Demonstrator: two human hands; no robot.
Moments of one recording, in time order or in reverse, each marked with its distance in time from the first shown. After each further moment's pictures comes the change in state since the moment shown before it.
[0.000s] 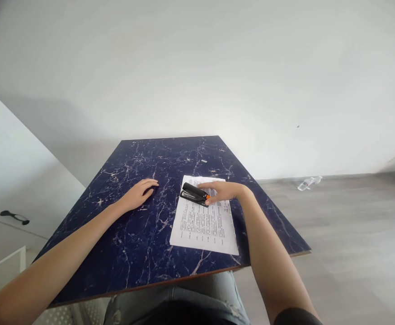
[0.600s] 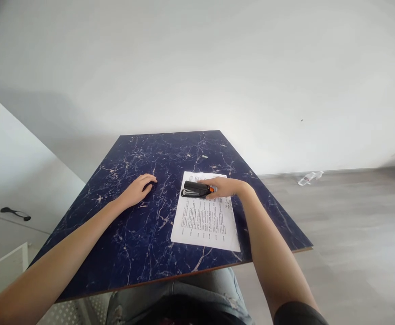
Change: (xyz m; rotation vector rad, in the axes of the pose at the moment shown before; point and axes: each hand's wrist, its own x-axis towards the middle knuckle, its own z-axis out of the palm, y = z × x) left_hand 0.000 0.003 -0.004 -0.014 0.030 -0.023; right_hand 0.005 -0.001 0.003 -0.005 0.013 -0.011
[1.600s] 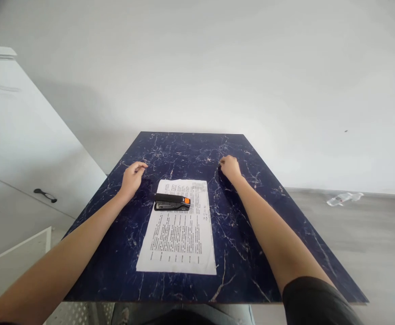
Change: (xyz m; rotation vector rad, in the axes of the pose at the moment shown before) left_hand -0.005 -0.072 -0.023 -0.262 0.704 -0.439; right_hand 0.162 0.069 -0.032 -0.294 0.823 0.417
